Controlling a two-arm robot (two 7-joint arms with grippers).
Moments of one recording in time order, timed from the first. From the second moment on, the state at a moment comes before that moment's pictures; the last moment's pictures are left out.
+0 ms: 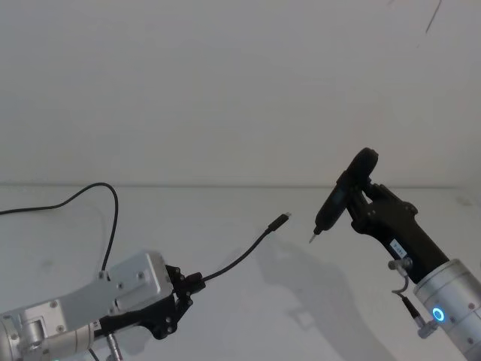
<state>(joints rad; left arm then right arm) -0.27 0.74 0.57 -1.85 -0.13 0.05 -0.46 0.05 0.28 -0.16 -1.81 0.63 0.11 0.25</state>
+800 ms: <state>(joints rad) -0.26 0.75 0.56 -1.87 -0.08 -0.05 -0.45 0.11 0.35 -0.18 -1.85 0.63 0.11 0.29</state>
